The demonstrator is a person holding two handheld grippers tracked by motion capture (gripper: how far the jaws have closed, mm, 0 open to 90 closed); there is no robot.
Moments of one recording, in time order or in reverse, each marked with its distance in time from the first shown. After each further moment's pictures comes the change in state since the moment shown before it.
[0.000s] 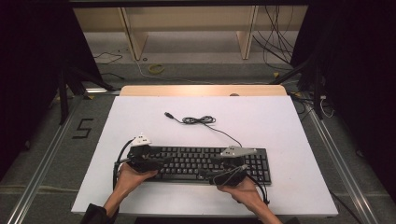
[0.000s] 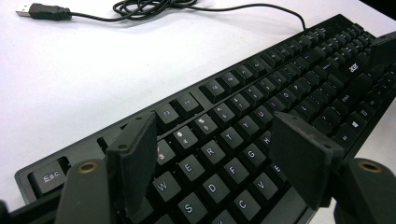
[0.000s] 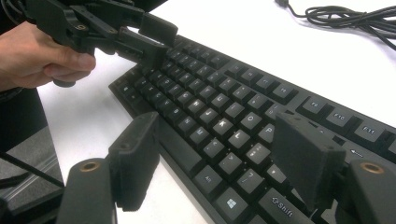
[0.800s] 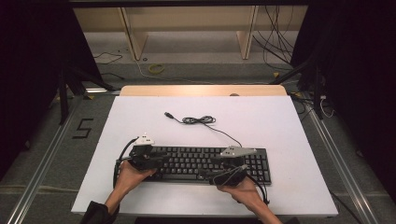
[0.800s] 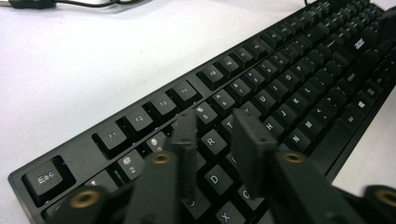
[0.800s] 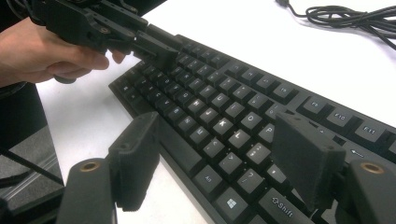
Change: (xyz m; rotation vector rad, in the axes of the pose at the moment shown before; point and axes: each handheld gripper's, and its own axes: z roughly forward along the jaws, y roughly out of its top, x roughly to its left) left arm 0.000 0.003 0.005 0.076 -0.008 0.051; right arm 0.000 0.000 0.000 0.003 0.000 0.000
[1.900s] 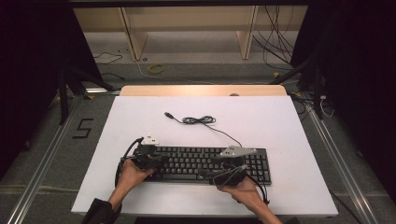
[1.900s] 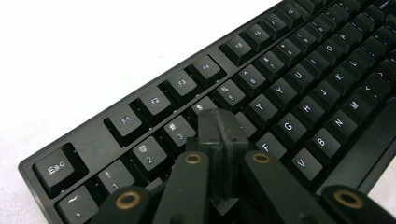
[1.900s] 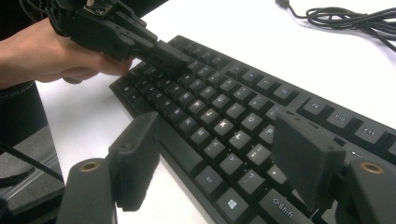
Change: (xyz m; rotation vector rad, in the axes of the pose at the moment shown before) left arm 0.002 0.000 0.014 0.104 0.075 0.031; right arm 0.001 0.001 0.000 -0.004 0.001 -0.006
